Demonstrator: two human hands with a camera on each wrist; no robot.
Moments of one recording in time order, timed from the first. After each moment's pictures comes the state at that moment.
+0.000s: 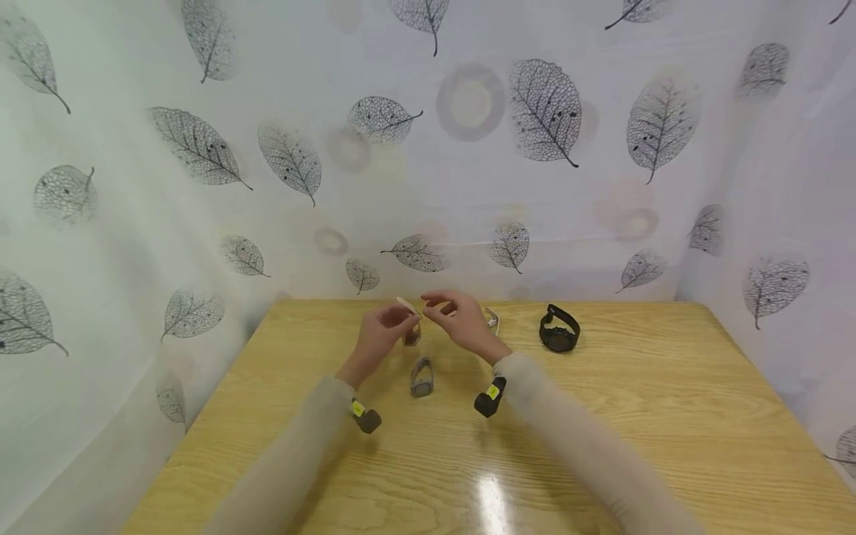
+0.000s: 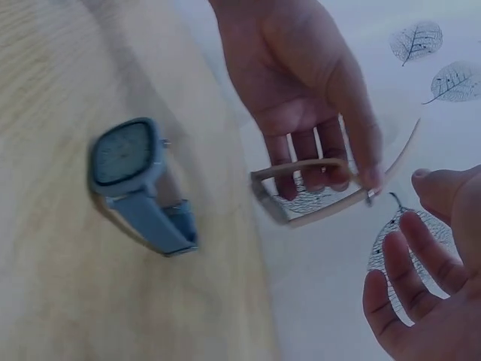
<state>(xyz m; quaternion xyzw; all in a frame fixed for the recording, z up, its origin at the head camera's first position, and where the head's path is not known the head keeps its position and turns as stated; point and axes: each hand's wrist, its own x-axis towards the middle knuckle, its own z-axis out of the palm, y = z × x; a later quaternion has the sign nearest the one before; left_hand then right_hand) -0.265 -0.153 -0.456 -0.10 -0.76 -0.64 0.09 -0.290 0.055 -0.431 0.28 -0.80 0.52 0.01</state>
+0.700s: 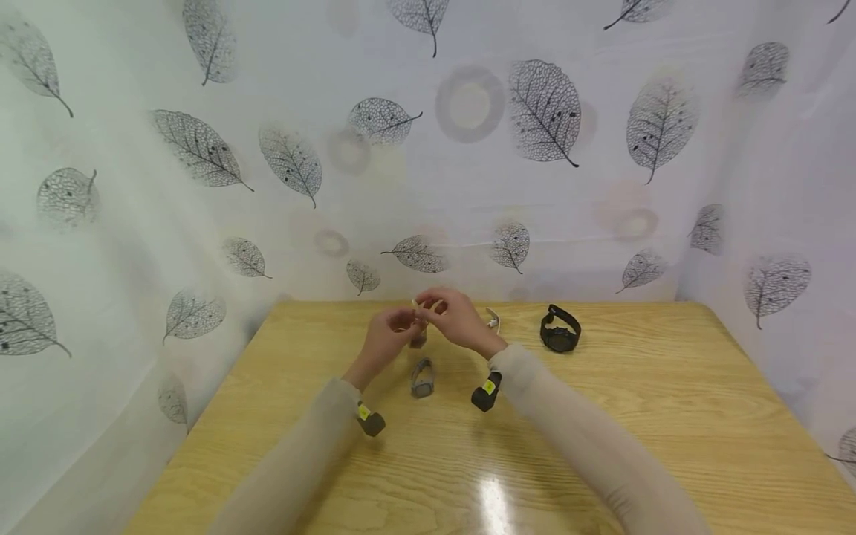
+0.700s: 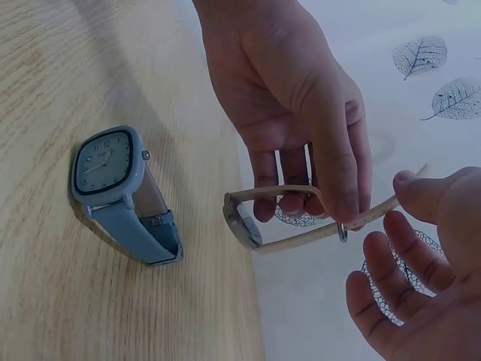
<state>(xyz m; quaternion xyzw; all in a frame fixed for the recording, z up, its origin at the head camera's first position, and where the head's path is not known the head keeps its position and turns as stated) -0.265 -0.146 -0.460 -0.11 -0.80 -0.58 0.10 -0.291 0.047 -0.415 0.32 -0.82 0.47 0.00</state>
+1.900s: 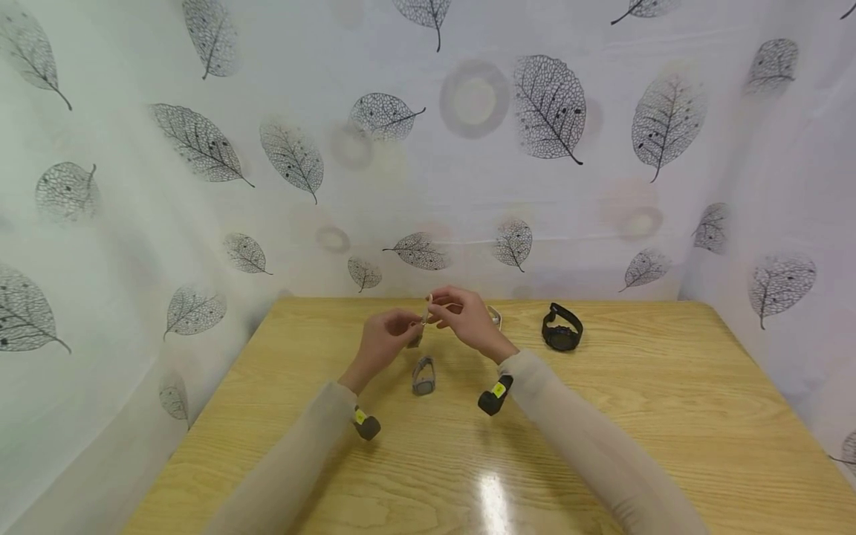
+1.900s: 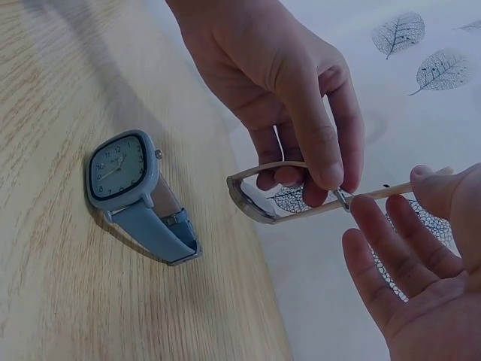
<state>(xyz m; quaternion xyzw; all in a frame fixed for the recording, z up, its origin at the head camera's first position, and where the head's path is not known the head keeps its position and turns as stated) -0.260 -0.155 -0.470 -0.19 -0.79 -0.56 0.16 -0.293 0.058 -0.432 0.30 -0.73 0.62 -0.04</state>
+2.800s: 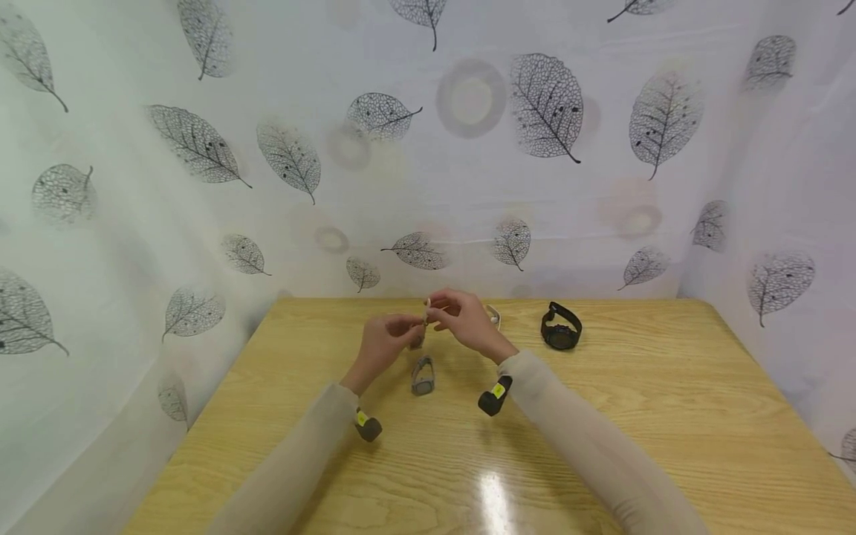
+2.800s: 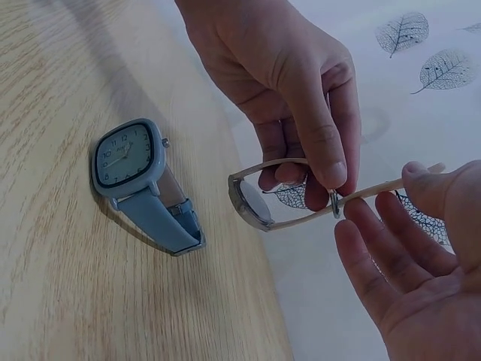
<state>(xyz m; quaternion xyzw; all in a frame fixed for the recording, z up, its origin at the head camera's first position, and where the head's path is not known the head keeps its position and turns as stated) -0.257 -0.151 -0.469 -0.17 -0.82 -0.53 0.15 -0.291 0.061 -0.433 0.30 -0.74 0.60 -0.07</state>
